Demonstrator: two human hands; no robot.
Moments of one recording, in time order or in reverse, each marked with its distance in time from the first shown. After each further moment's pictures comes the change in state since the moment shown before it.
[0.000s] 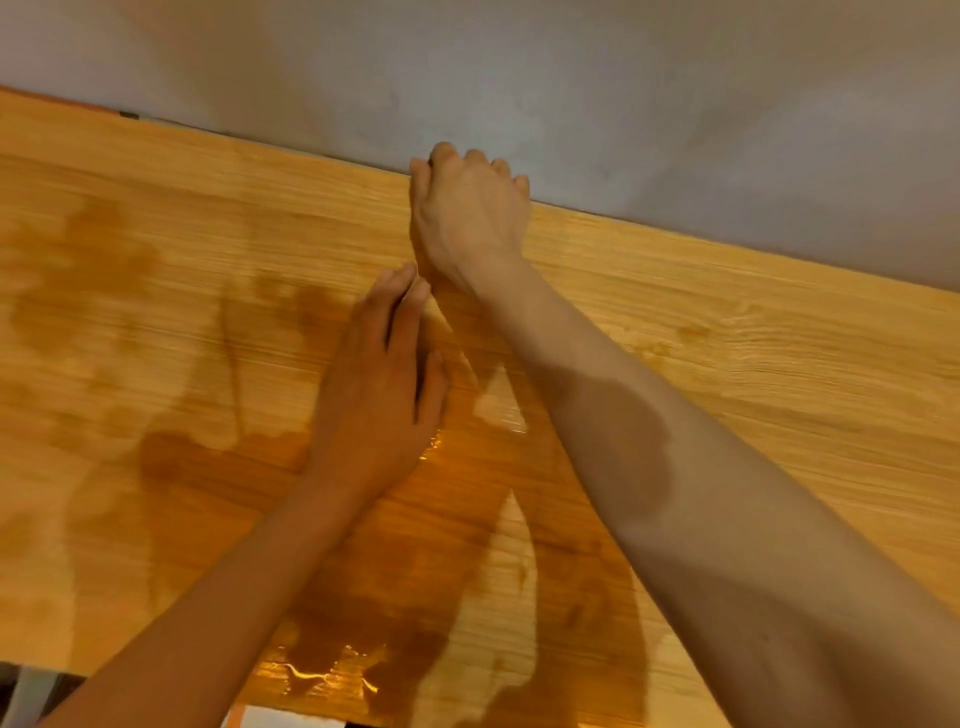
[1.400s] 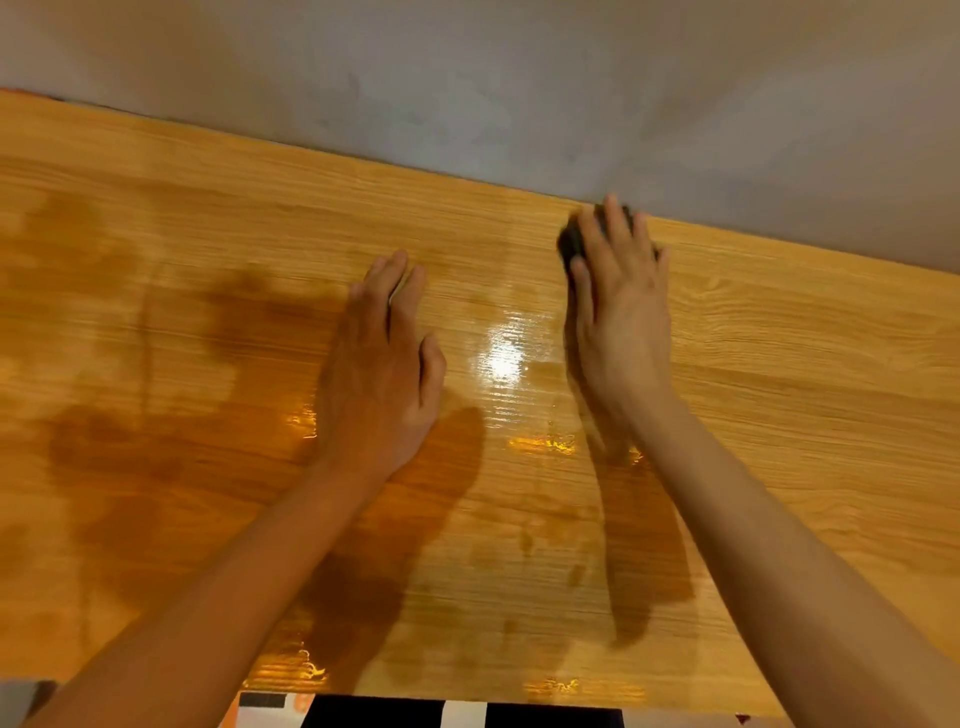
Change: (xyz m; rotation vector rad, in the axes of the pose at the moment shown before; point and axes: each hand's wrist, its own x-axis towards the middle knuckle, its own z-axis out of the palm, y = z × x) left_hand 0.001 -0.003 0.006 -0.005 0.045 0.069; right_hand -0.108 0.113 -0.026 0.097 0.117 0.079
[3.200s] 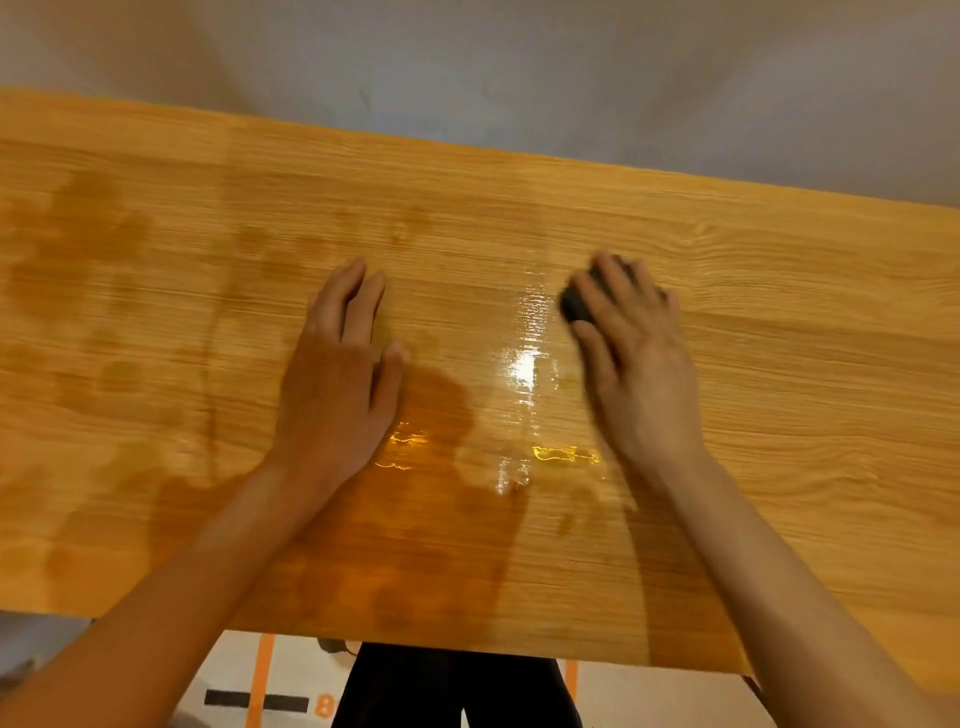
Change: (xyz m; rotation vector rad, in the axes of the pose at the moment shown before) left_hand -0.047 -0.003 -0.022 -0.044 -0.068 -0.062; right_hand -0.092 0.034 -0.016 0.062 -0.028 -0.112
